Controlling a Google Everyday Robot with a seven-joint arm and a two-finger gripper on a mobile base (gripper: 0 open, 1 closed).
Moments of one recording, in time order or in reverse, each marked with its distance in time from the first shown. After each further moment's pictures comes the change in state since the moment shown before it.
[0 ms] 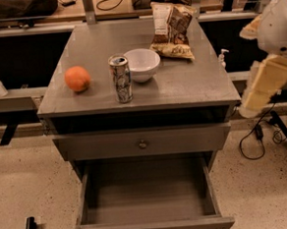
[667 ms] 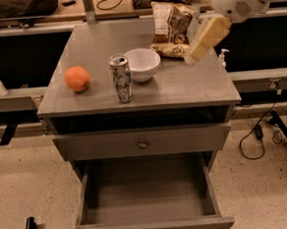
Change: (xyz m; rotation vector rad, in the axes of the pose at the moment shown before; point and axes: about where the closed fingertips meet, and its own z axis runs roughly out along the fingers) arm -0.103 -0.116 0.030 0.108 -0.457 -0.080
